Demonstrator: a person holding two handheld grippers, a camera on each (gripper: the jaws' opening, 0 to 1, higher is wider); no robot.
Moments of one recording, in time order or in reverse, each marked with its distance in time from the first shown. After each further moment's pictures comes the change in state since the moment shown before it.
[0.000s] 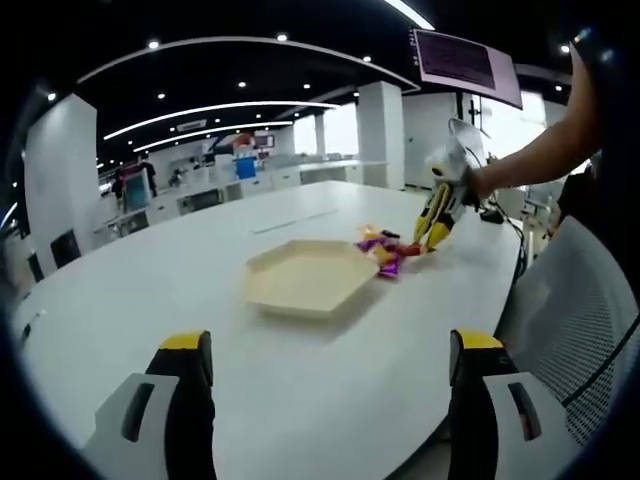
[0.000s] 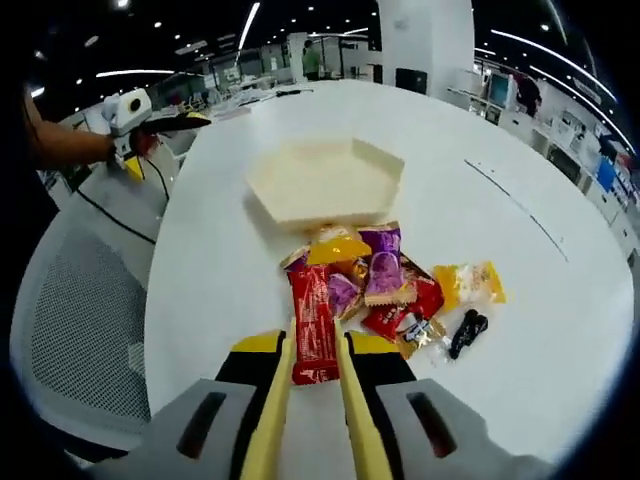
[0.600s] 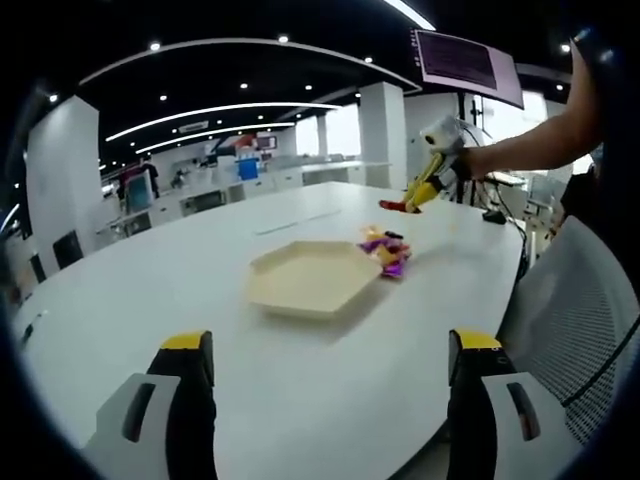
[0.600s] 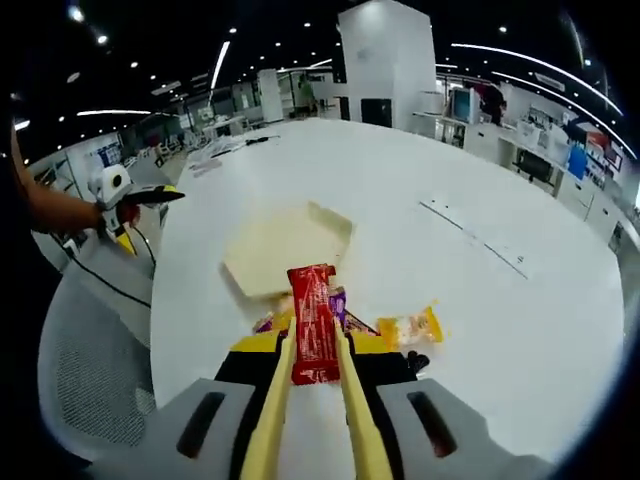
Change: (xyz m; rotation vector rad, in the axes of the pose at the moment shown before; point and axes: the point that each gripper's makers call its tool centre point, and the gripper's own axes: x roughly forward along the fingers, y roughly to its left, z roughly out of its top) left arm -0.001 0.003 0.001 0.004 -0.005 0.014; right arm -0.048 -0.037 0.060 0.092 -0.157 -0.087
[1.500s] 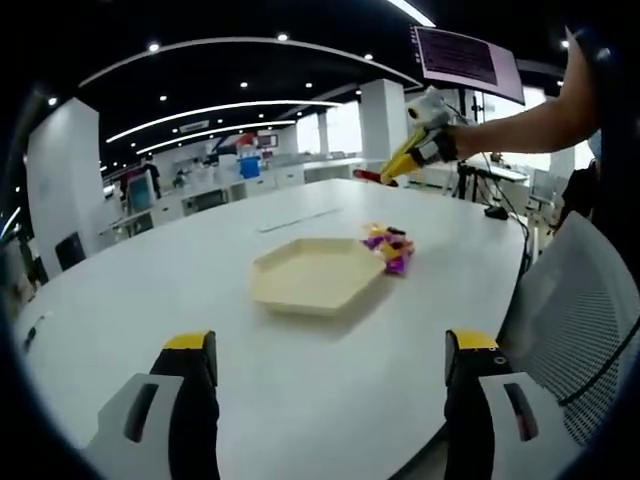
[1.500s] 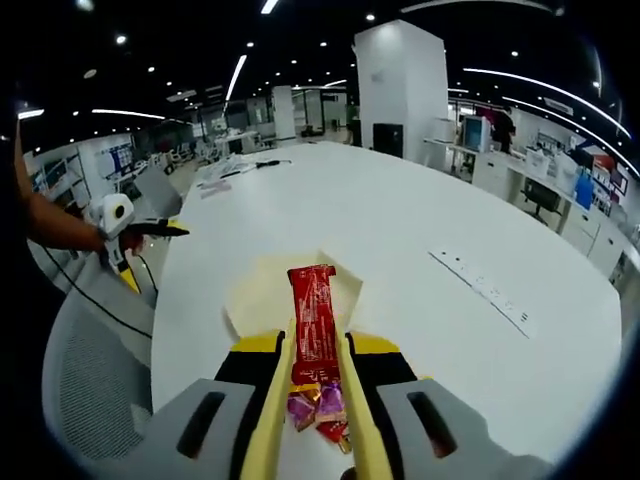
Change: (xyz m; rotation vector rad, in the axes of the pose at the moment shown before) left arm -0.001 0.003 -0.003 0.011 0.013 0.012; right arm 0.031 0.012 0.070 -0.080 -0.068 0.036
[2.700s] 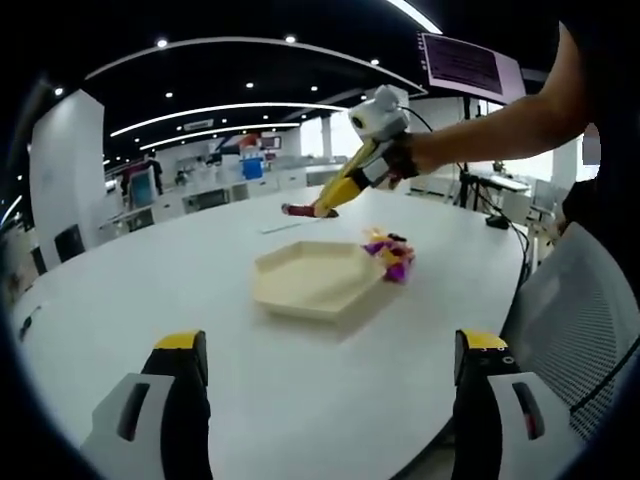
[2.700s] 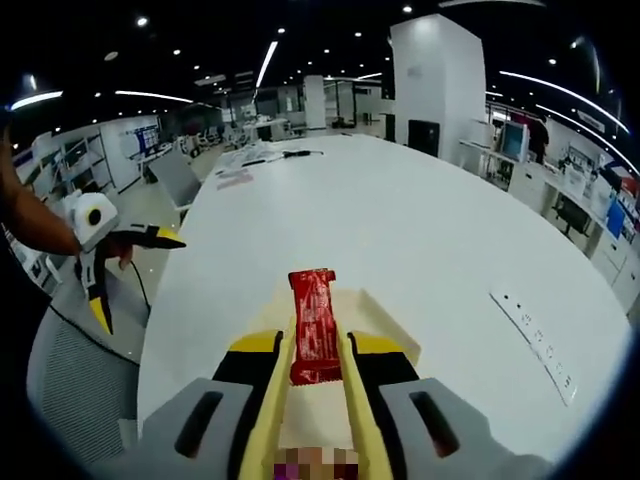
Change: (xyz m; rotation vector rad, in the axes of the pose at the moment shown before) left arm 0.001 0.000 0.002 -0.037 -0.020 -0.002; right arm 0.112 0.039 0.036 -0.087 0.040 0.109
